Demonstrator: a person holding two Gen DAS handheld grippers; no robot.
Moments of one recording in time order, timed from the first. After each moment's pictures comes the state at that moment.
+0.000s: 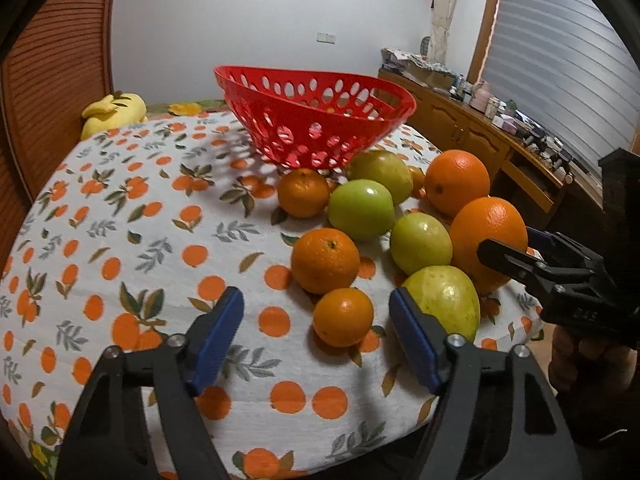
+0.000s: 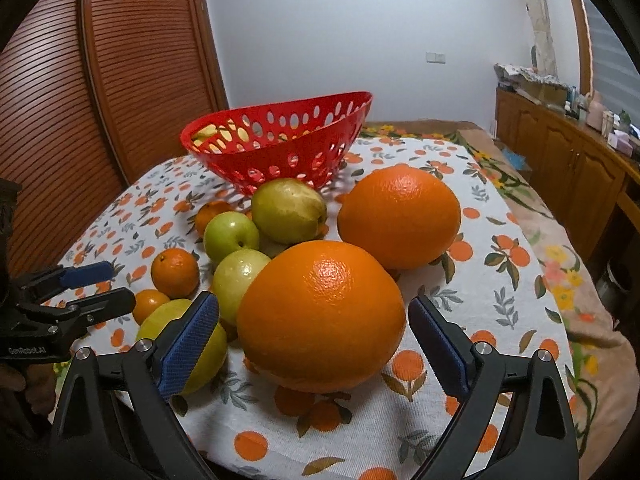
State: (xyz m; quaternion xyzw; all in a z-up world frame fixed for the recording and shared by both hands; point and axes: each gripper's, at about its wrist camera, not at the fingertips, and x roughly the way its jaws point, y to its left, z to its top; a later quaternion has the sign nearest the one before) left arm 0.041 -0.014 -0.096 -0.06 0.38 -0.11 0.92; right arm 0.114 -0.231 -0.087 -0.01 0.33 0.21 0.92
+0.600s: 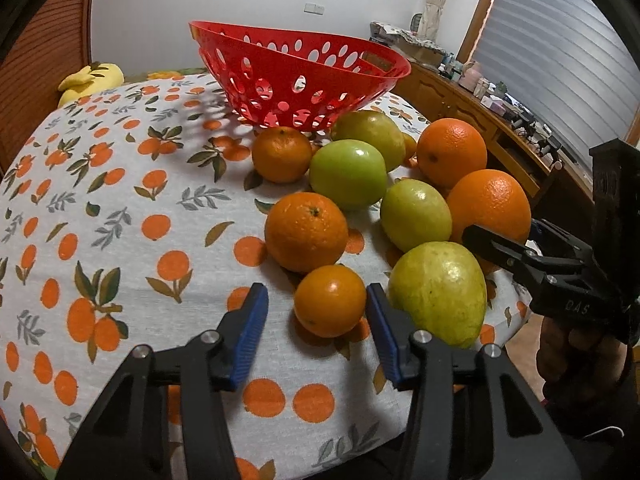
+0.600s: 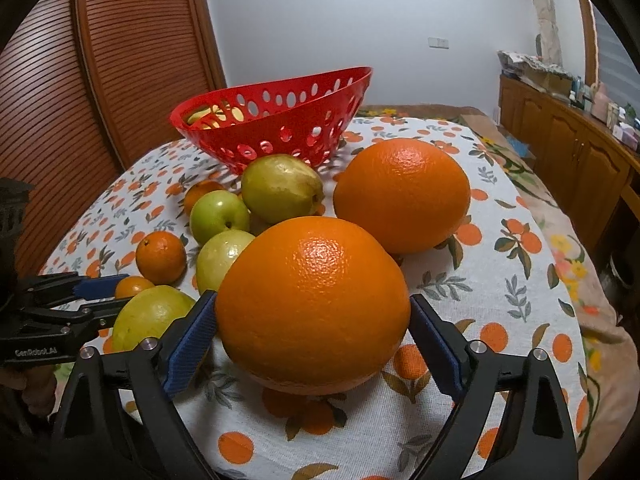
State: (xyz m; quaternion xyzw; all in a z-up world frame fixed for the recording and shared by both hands) left arm 0.056 -0.018 -0.116 -0.07 0.43 -0.14 0.89; right arm 0.124 -0.232 -0.098 -0.02 0.36 0.21 0.91
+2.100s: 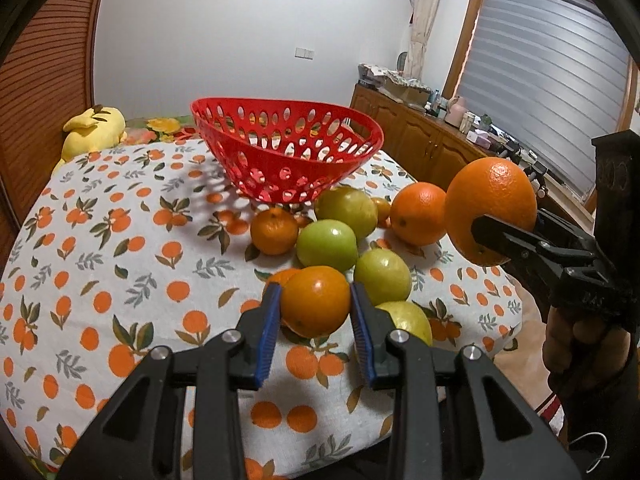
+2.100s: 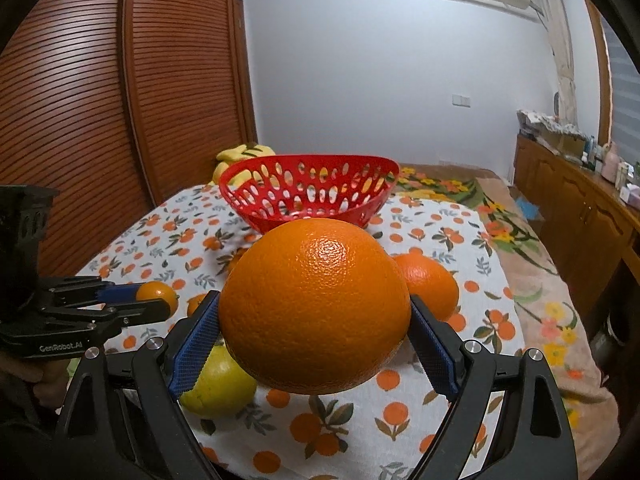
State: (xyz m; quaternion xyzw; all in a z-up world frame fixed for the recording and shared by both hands) left arm 0.039 -0.014 -0.059 -0.07 0.35 -0.14 0.92; right arm 0.106 -0.224 -0.030 -0.05 0.27 0.25 0.93
